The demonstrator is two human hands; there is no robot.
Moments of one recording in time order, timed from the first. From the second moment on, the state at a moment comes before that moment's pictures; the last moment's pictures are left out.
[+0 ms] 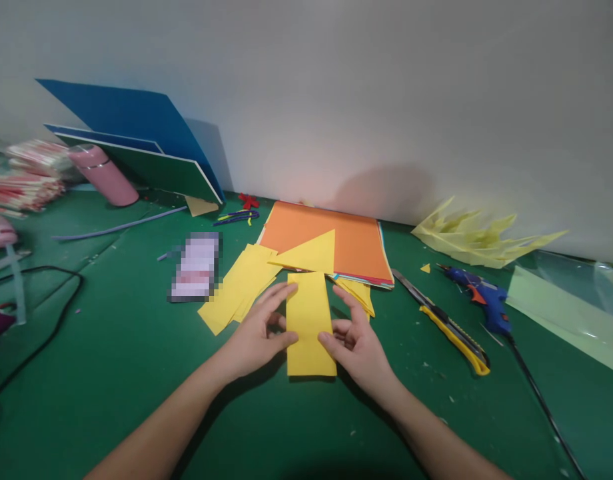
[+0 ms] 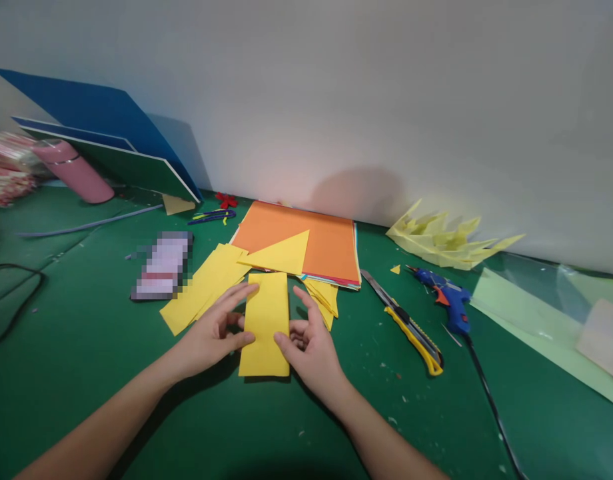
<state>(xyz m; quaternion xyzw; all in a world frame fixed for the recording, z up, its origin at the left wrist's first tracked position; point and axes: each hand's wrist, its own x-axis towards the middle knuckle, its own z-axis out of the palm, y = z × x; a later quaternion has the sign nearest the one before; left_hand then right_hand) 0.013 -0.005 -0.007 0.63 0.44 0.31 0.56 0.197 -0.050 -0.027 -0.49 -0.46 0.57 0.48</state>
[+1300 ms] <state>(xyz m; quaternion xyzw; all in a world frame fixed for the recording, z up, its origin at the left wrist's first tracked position) 0.009 -0.009 -0.005 0.74 0.49 0.20 0.41 0.197 -0.053 -0.026 -0.48 -0.83 0.16 0.23</state>
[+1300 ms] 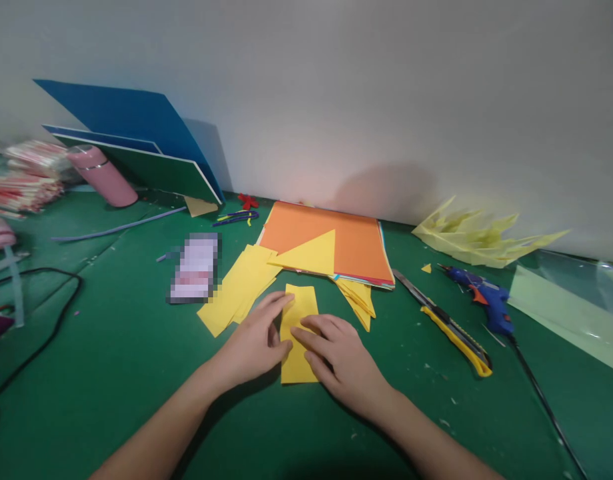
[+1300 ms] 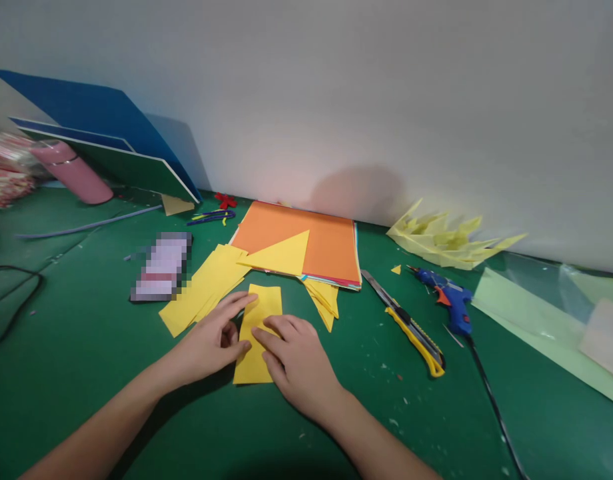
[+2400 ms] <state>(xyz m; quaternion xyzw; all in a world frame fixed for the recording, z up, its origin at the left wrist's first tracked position) 0.006 -0.003 -0.004 0.69 0.55 0.25 0.40 0.196 -0.054 -0.027 -0.48 -0.85 0.13 0.18</state>
